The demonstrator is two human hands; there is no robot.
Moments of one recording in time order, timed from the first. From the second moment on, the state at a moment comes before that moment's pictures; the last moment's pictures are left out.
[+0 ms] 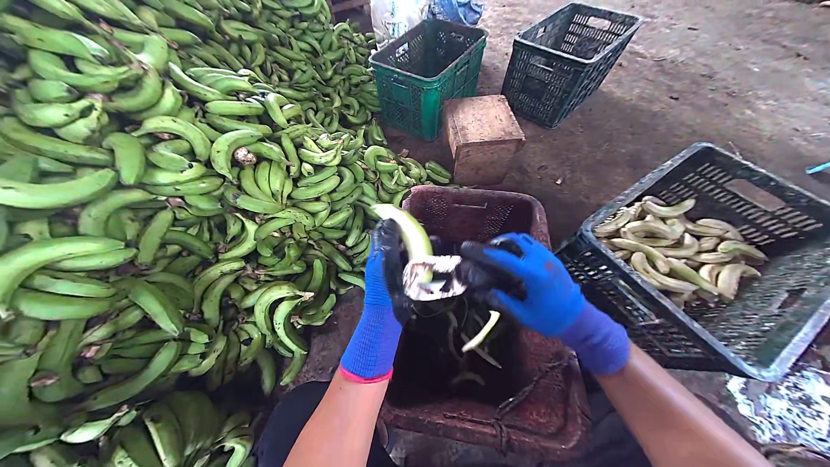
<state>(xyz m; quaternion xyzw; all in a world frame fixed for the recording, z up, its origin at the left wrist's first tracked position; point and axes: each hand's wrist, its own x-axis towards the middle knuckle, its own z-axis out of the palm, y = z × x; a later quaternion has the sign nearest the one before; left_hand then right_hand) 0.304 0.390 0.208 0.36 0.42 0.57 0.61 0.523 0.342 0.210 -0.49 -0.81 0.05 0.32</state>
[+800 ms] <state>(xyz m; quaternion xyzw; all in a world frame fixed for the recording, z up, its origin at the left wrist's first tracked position) 0.304 0.402 0.198 0.18 0.23 0.54 0.79 0.510 0.339 0.188 -0.47 -0.80 -0.09 0.36</state>
